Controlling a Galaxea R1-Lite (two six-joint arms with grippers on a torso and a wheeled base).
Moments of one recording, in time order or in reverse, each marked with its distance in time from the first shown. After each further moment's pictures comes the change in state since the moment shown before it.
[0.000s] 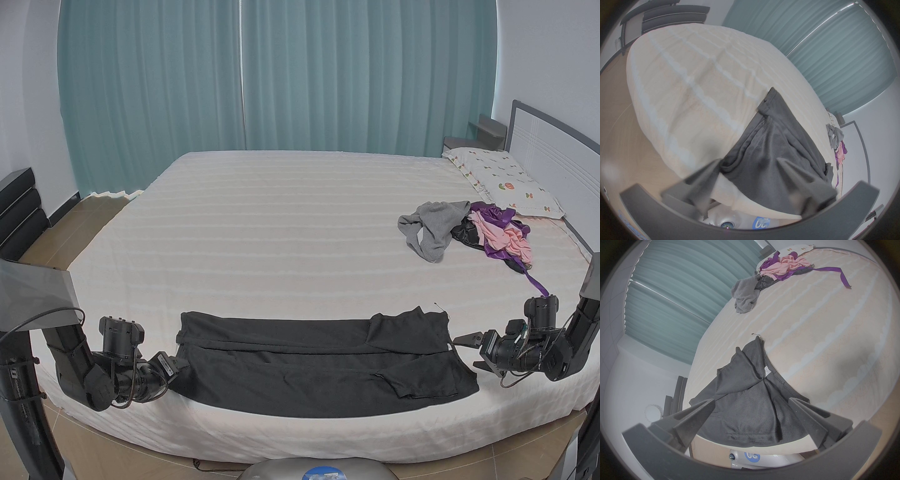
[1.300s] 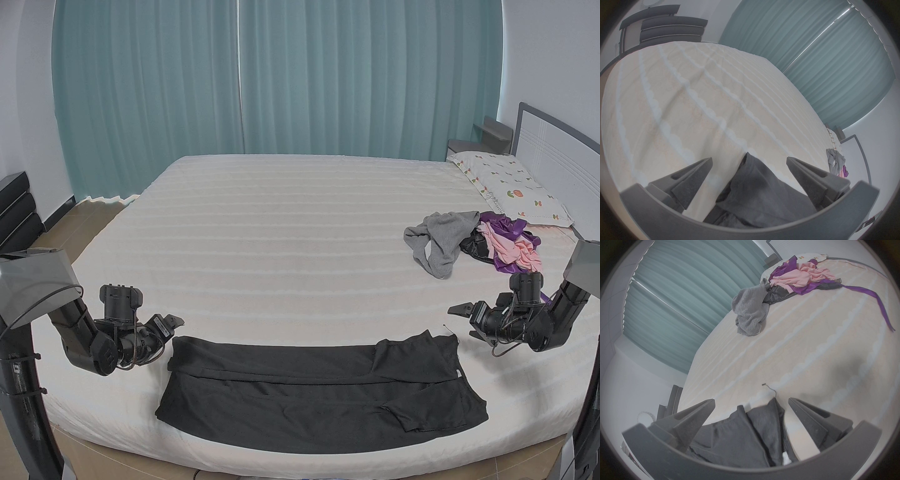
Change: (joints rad) left arm 0.062 0.044 -0.283 0.122 0.061 0.030; right arm -0.006 0.143 -0.339 0.113 -0.077 -0.007
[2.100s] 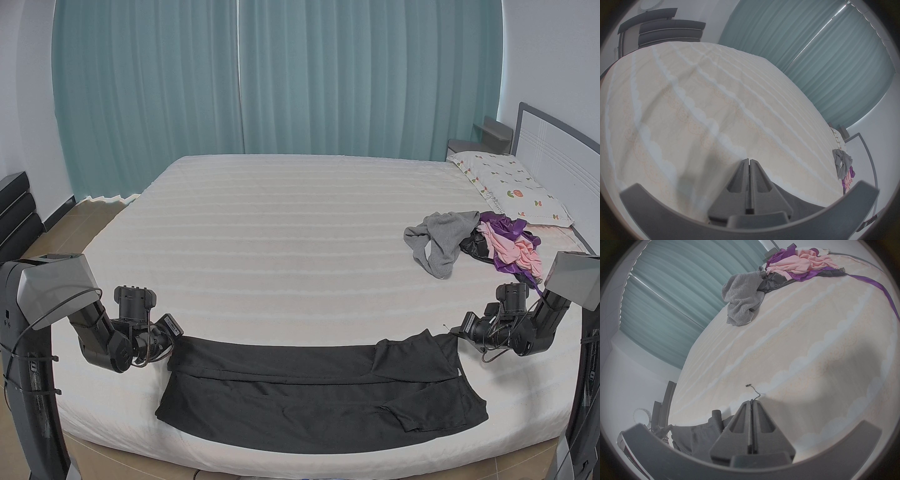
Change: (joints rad) left arm -0.015 0.112 -0.111 -0.007 0.045 0.017; right arm -0.002 0.164 -0.102 -0.012 -0.001 -0.041
